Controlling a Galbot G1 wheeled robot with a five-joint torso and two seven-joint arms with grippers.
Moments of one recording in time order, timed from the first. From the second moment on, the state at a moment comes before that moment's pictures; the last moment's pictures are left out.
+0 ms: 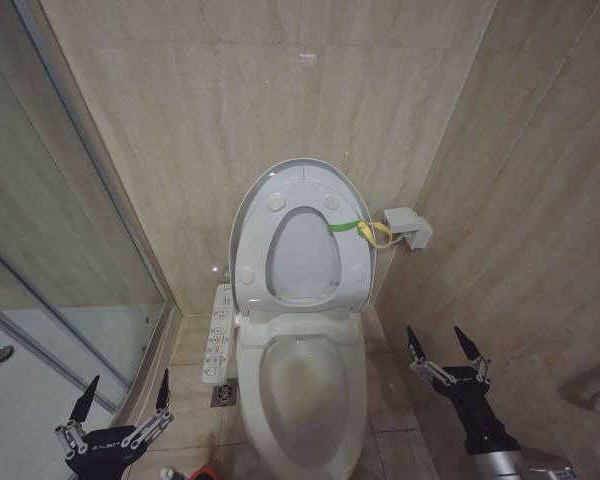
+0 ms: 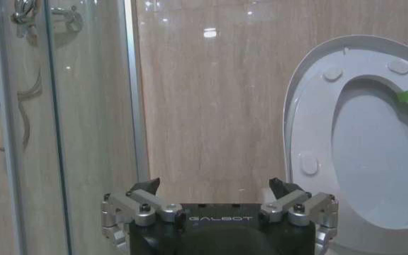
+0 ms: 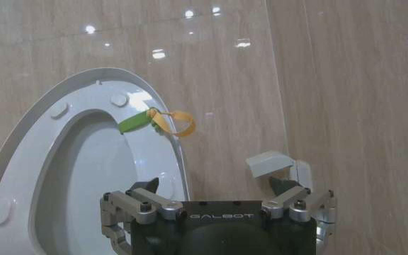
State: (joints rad) left arm 2.17 -1.35 -0.62 -2.46 -0.08 -0.37 -0.25; right arm -1.85 1.48 0.78 2.31 0.42 0.22 -0.19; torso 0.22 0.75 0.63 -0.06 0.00
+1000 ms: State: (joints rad) left arm 2.17 -1.35 -0.62 -2.46 -0.08 -0.37 -0.25; right arm -1.85 1.48 0.78 2.31 0.42 0.22 -0.19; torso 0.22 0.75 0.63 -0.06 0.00
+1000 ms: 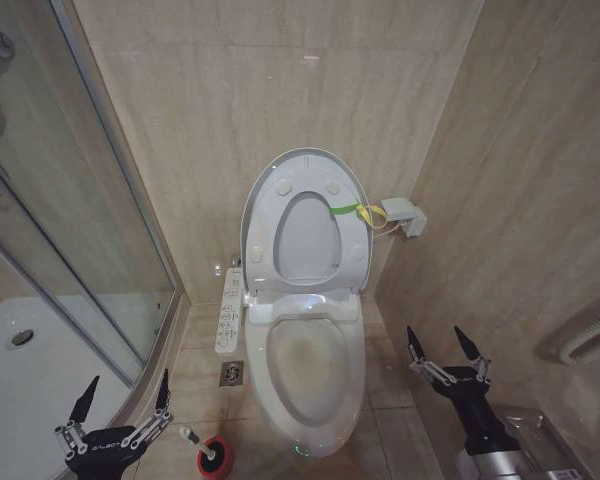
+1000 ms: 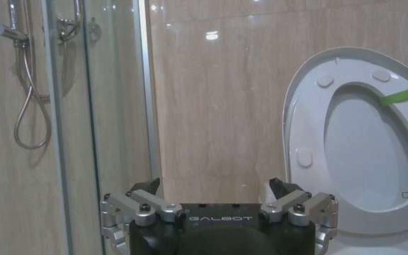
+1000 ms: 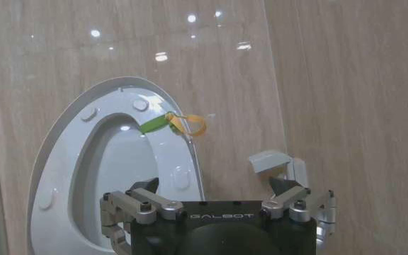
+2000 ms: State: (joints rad) left arm 2.17 -1.35 -0.62 -2.46 -0.08 -0.37 -0.25; right arm -1.85 1.48 0.78 2.31 0.42 0.22 -0.19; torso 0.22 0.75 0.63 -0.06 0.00
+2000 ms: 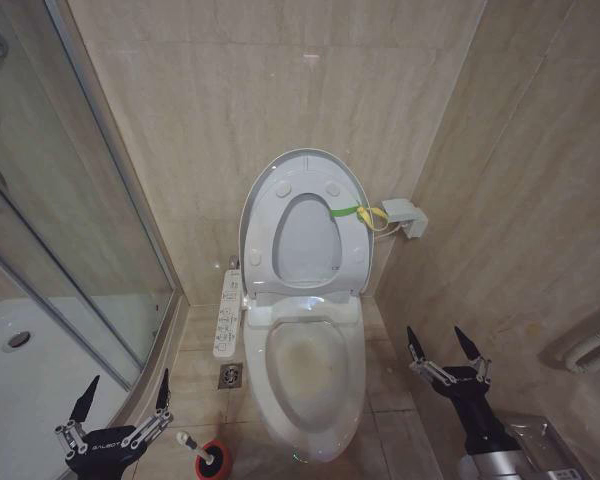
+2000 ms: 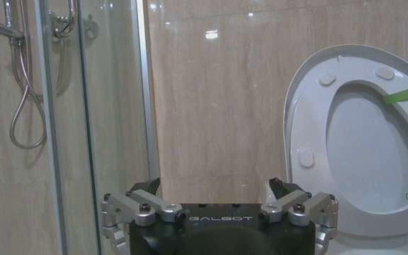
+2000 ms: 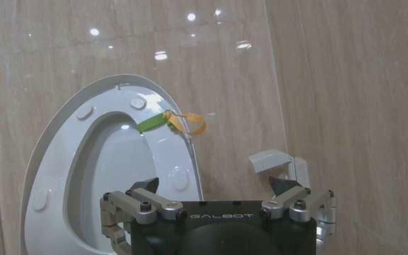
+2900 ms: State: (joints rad) left arm 2.17 -1.35 -0.62 -2.46 -0.08 -0.37 -0.25; right arm -1.85 1.48 0.78 2.31 0.42 0.22 -0.19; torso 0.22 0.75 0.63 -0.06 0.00
